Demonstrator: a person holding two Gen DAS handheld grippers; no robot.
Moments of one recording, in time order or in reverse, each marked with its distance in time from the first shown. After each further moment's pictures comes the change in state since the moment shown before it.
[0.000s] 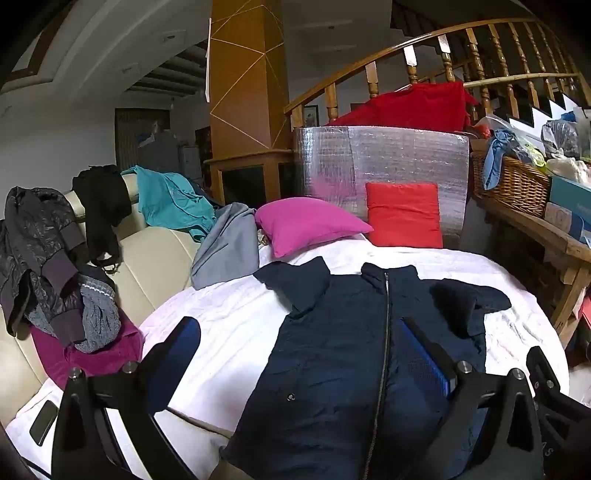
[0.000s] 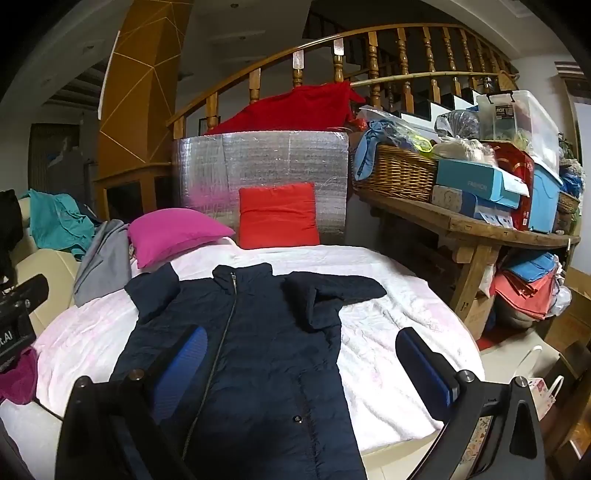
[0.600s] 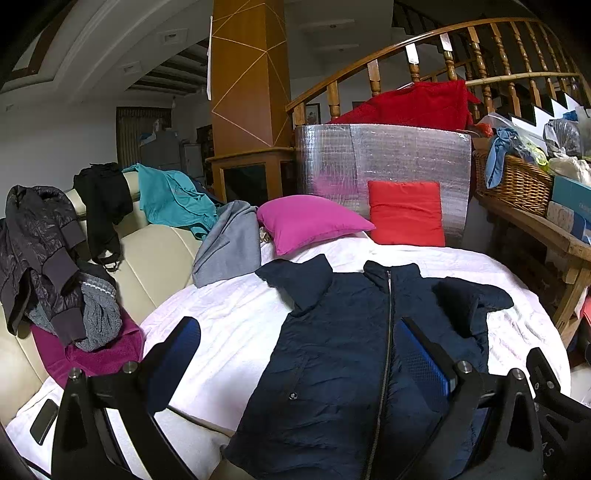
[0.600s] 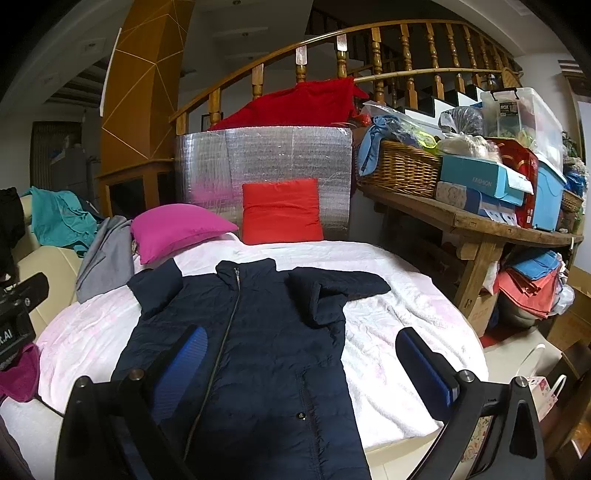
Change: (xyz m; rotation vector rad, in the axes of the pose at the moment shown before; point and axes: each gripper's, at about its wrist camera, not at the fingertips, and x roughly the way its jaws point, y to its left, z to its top) left arm 0.004 0.002 -0.001 0.004 0.012 0.005; right arm 0.004 0.003 -0.002 0.002 0.016 0.012
